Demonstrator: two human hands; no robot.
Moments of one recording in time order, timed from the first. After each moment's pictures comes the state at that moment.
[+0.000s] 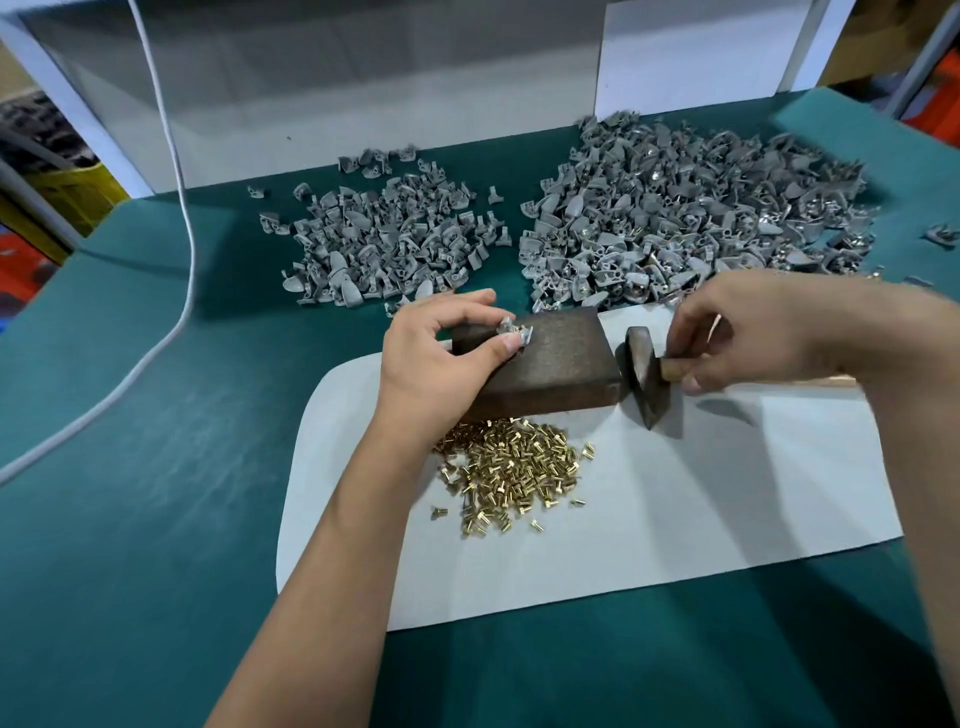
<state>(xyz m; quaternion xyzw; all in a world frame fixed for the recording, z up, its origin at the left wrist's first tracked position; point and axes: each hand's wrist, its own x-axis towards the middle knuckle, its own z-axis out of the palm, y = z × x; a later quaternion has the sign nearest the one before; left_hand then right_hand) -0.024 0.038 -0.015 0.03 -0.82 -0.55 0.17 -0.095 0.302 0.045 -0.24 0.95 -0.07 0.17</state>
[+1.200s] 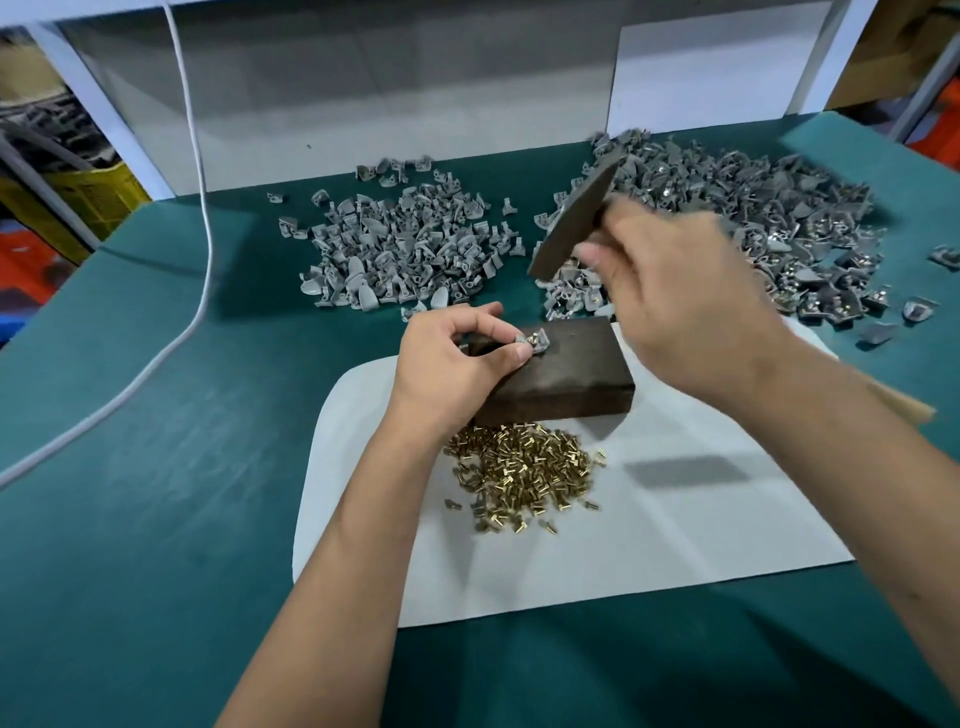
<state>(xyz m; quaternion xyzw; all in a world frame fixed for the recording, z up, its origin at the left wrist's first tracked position) -0.020 0.038 -0.005 0.06 -0.80 -0.59 0.11 -0.059 0.228 0.056 -0.32 0.90 -0.23 -0.18</state>
